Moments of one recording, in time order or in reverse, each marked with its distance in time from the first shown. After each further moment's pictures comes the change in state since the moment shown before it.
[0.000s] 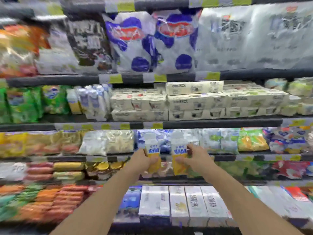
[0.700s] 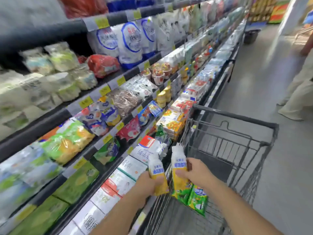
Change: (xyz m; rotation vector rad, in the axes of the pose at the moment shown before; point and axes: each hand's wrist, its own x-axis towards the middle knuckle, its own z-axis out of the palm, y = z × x) left_hand -0.058 0.003 0.614 0.440 -0.970 -0.038; right_hand -0.232 0.408 -0.311 0.353 0.690 0.795
